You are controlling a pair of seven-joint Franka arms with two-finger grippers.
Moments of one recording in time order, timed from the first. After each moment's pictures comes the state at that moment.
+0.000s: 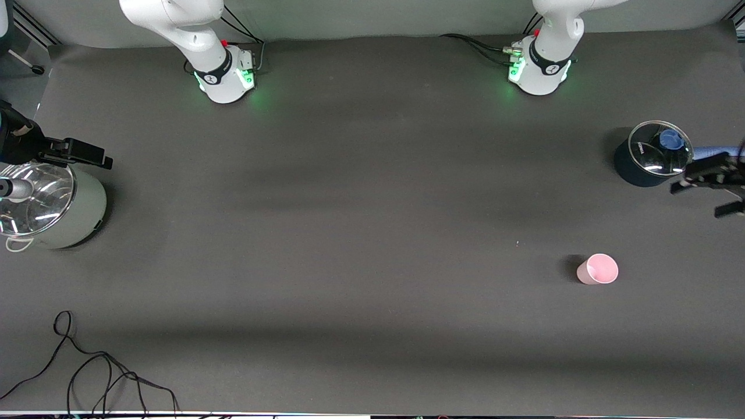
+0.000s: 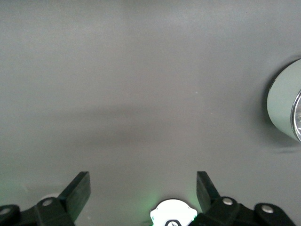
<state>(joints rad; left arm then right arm) 0.23 0.22 0.03 -1.47 -0.32 1.61 0.78 0.04 0.08 -0.08 -1.48 0.07 1.37 0.07</state>
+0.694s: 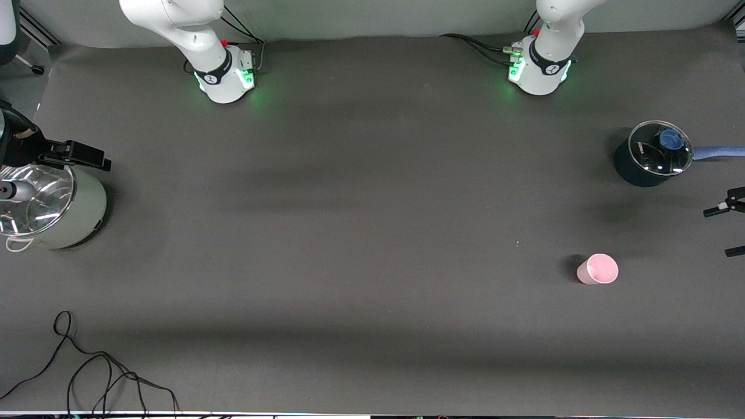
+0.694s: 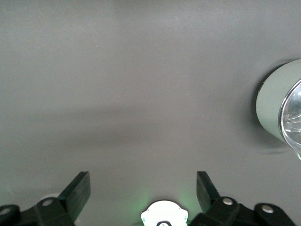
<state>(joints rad) 0.53 0.54 0.03 -1.42 -0.75 1.55 1.64 0.05 0.08 -0.07 -1.48 0.02 1.37 0.06</state>
